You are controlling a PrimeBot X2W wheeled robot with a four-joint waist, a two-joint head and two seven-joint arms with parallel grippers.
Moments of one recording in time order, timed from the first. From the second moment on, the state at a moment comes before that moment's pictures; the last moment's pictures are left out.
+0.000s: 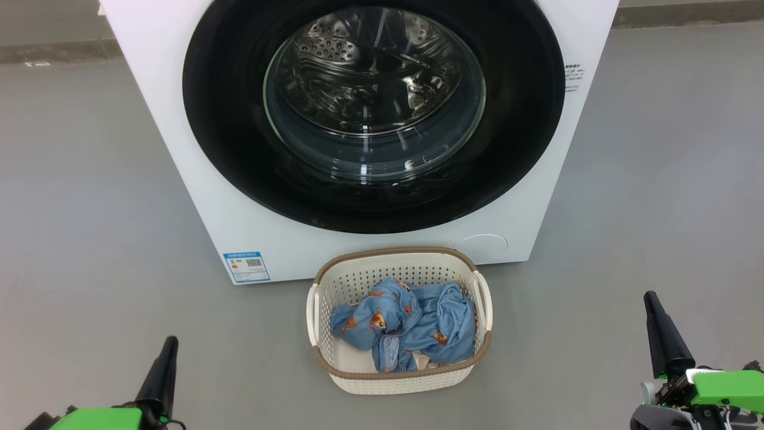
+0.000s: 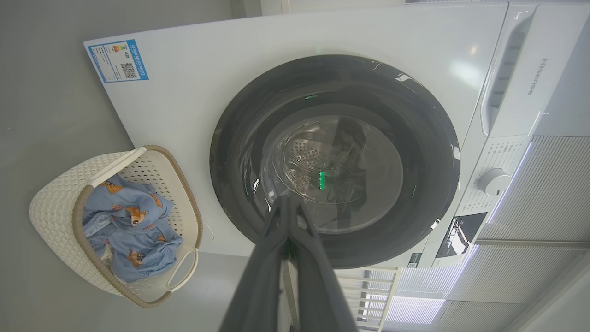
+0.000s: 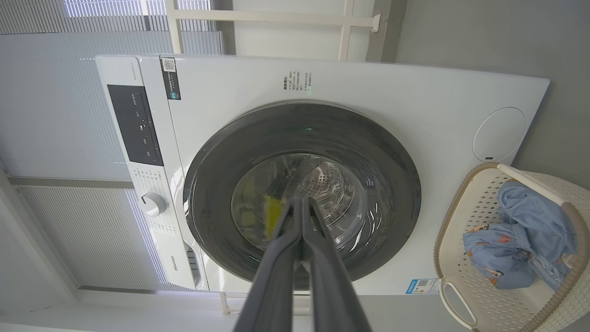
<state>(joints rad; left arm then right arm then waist) -0.07 0.07 0.03 0.27 -1.66 -0.13 0.07 -0.07 -0.08 -0.09 0.27 1.66 0.13 0.07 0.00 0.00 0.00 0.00</state>
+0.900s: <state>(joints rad) 0.00 0.04 0.02 0.34 -1.66 -0.13 0.07 -0.02 -0.05 -0.09 0.36 1.66 0.13 0.07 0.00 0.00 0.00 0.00</state>
